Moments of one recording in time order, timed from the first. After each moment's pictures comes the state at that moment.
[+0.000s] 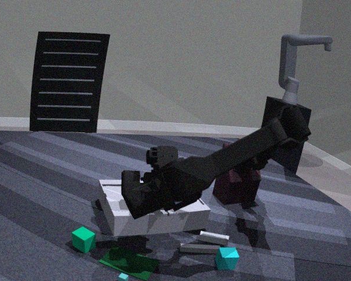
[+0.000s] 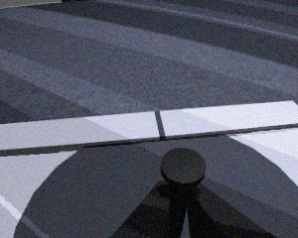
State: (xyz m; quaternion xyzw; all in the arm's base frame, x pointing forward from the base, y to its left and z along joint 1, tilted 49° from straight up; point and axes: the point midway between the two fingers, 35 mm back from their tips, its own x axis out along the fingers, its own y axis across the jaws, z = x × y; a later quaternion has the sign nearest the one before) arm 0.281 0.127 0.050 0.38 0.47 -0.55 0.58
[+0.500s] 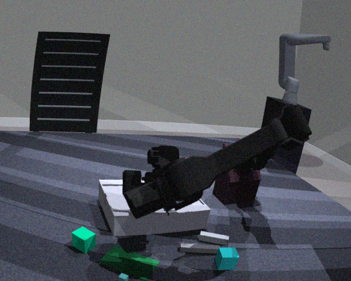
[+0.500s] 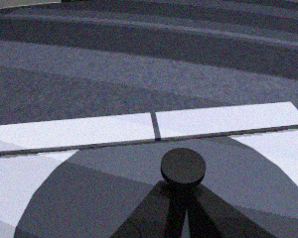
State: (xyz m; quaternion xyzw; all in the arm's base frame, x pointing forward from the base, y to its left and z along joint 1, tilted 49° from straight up) arm 0.278 0.125 0.049 0.38 0.47 -0.55 0.58
